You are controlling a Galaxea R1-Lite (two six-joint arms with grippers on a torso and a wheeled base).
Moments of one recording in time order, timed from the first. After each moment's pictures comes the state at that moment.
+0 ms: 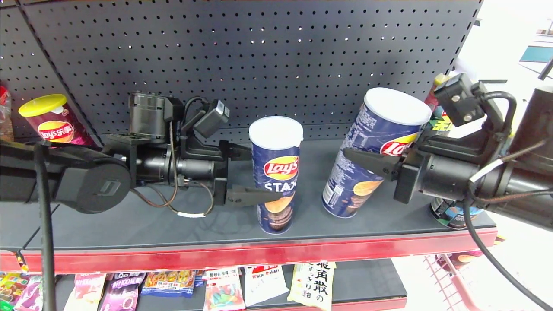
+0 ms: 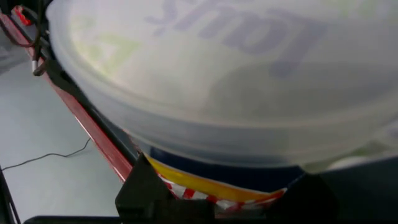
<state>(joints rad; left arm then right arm) -0.41 1.82 -1.04 -0.41 -0.98 0.30 0.57 1.48 -0.75 -0.65 0.25 -0.08</state>
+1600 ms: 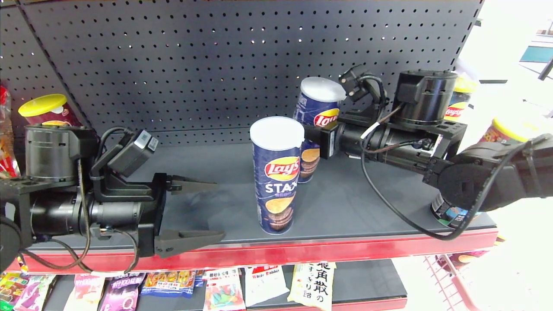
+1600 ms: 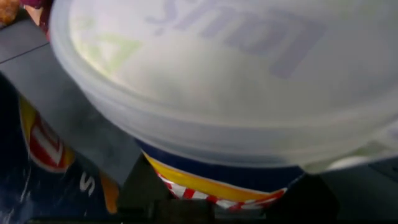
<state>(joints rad) -0.26 1.52 -0.66 -0.41 -0.97 0.30 0.57 1.87 -1.17 -0.64 0.24 -0.08</state>
